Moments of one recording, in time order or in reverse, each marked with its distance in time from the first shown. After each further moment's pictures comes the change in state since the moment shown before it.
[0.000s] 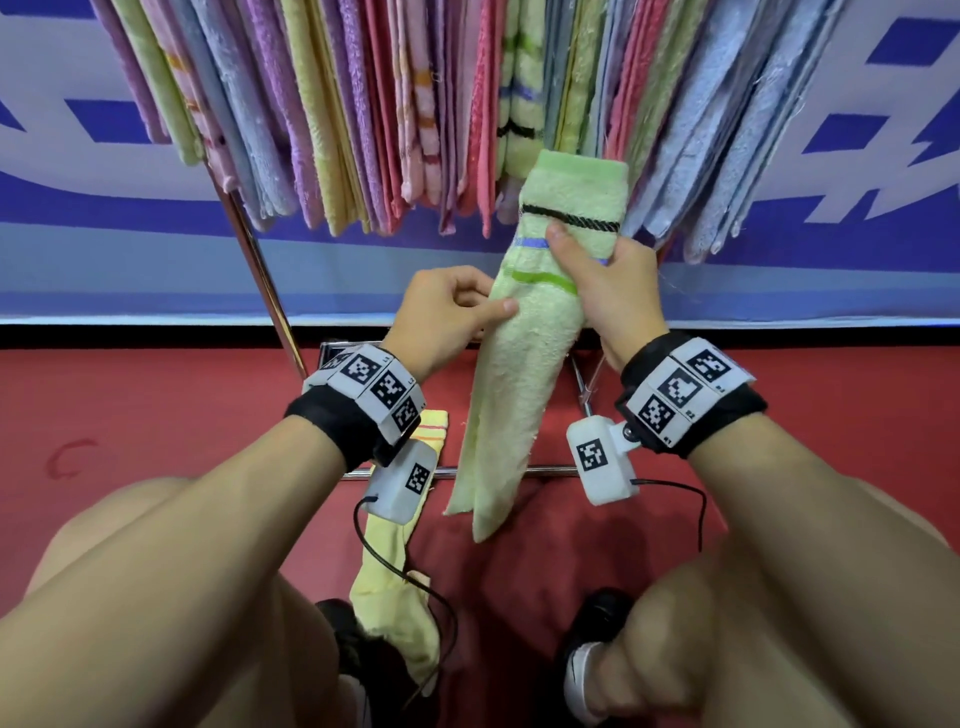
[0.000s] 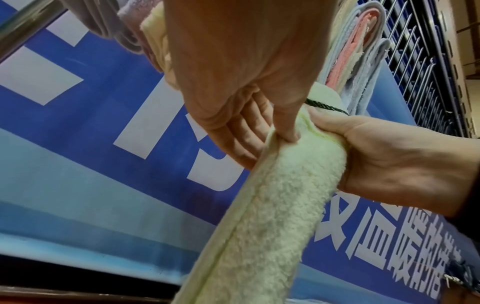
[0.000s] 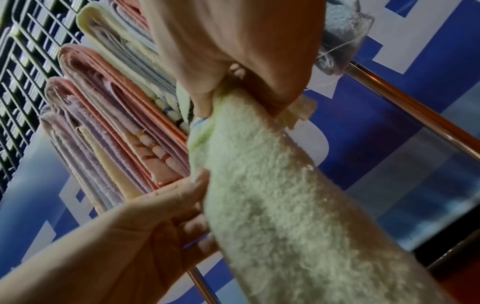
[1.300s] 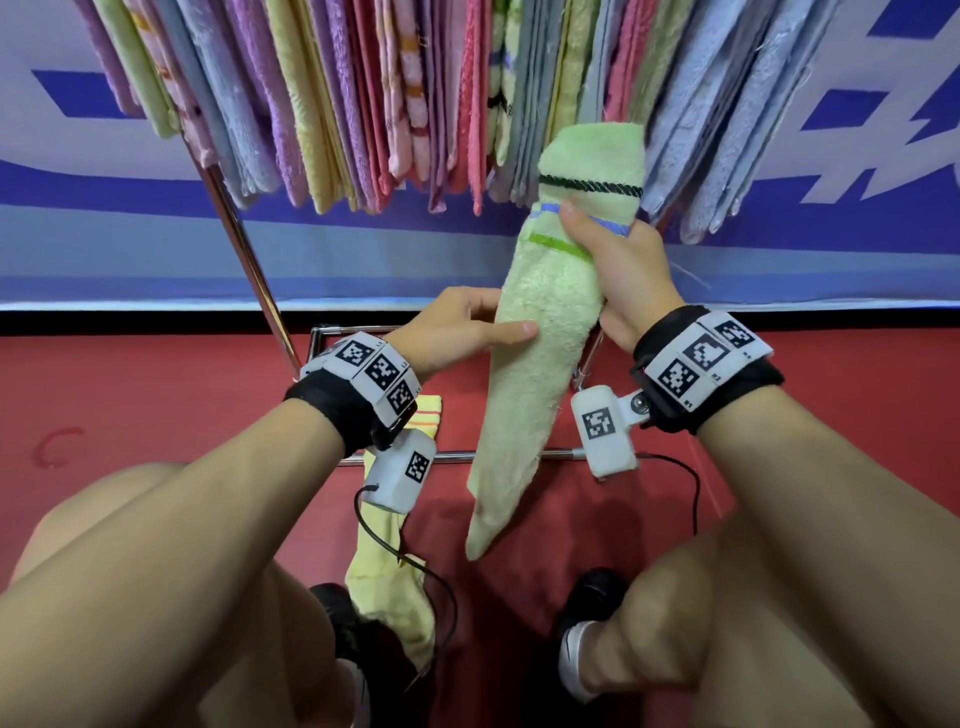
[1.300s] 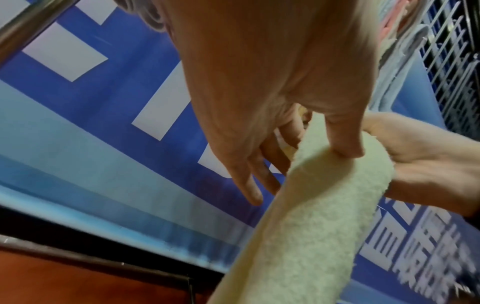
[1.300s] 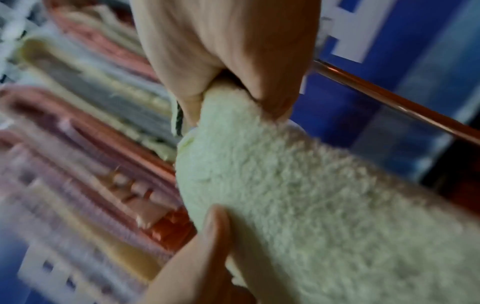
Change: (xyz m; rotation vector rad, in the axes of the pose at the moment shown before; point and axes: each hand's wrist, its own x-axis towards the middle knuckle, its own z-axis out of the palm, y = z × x) left_hand -0.001 -0.018 0.011 -0.047 -0.375 -0.106; right_hand 0.006 -0.002 -0.011 0.206 0.003 0.199
